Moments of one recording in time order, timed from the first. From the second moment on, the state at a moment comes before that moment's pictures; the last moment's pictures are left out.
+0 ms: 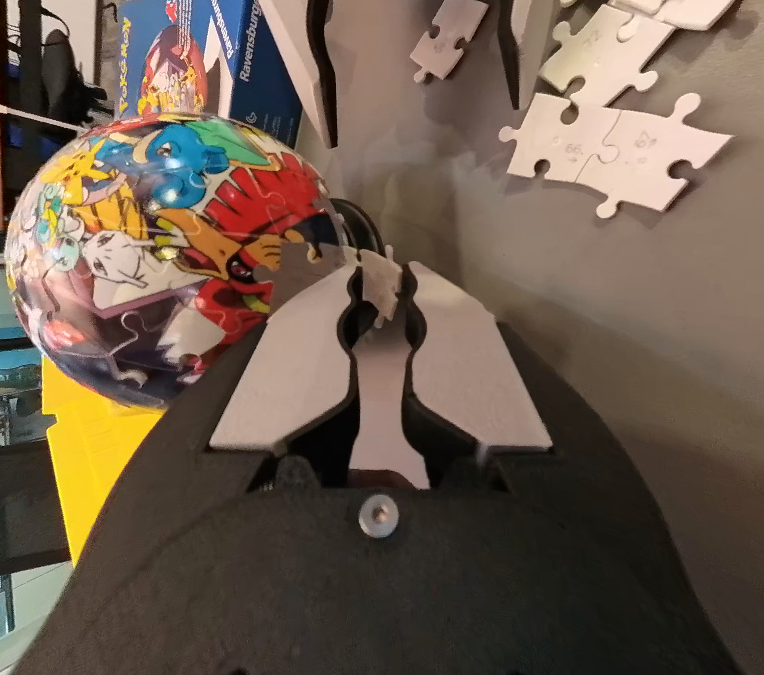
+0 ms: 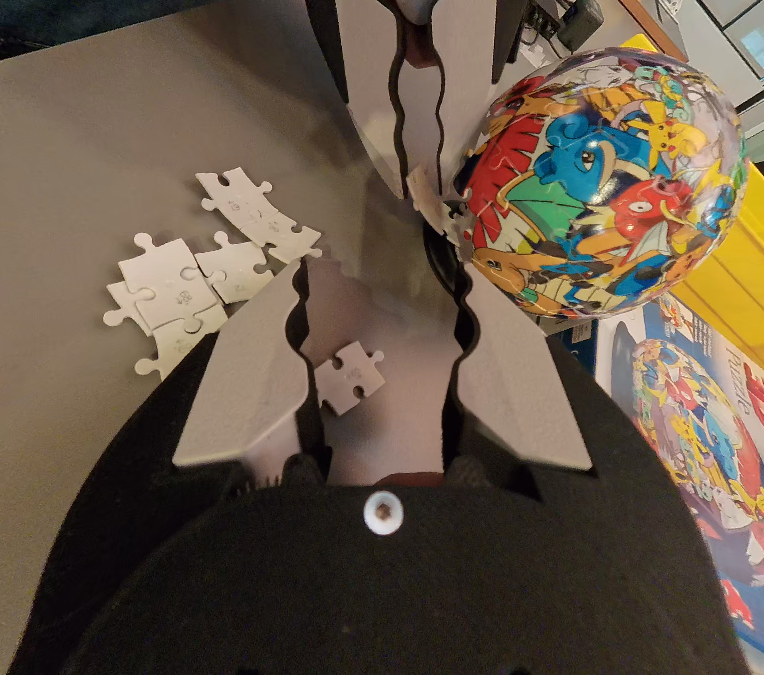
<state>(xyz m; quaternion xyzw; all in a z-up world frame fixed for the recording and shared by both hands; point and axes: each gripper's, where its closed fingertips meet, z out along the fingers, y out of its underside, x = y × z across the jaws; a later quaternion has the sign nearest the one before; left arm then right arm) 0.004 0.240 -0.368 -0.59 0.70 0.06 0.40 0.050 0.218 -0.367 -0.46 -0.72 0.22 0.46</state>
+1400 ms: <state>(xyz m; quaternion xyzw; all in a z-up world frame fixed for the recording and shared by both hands) -0.049 0.279 -0.283 -0.69 0.54 -0.10 0.47 0.048 0.265 -0.348 -0.71 -0.51 0.31 0.38</state>
